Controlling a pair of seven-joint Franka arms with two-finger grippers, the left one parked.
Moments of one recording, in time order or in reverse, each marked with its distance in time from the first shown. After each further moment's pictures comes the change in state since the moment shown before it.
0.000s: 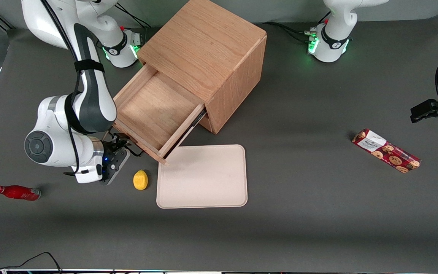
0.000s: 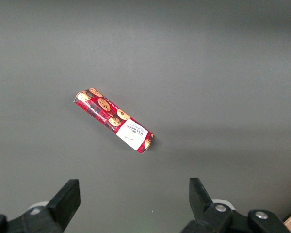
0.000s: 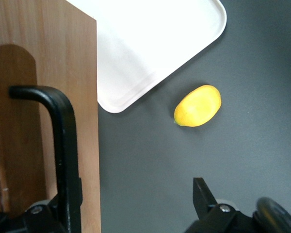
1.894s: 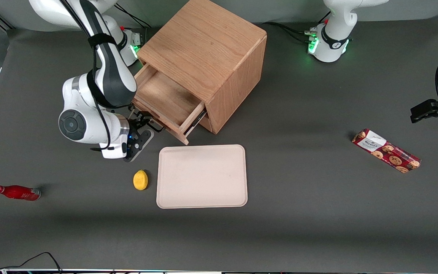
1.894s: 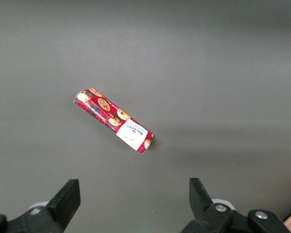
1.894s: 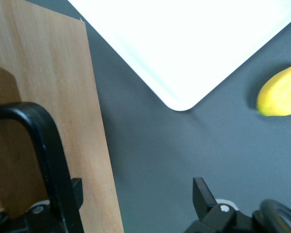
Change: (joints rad) arm 0.028 -0.151 0.139 -0.182 -0.030 -0.001 0.276
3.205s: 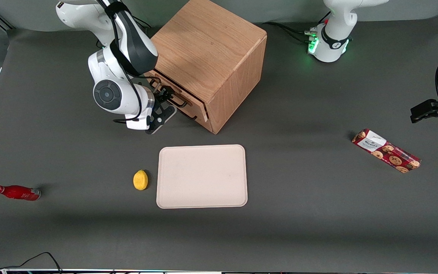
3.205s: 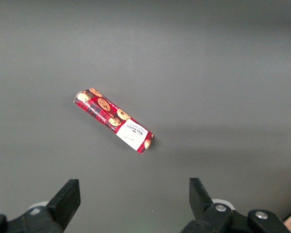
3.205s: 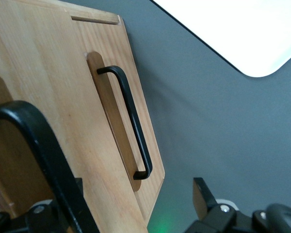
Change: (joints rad) arm 0.104 -0.158 0.090 -0.179 0.000 -0.010 0.315
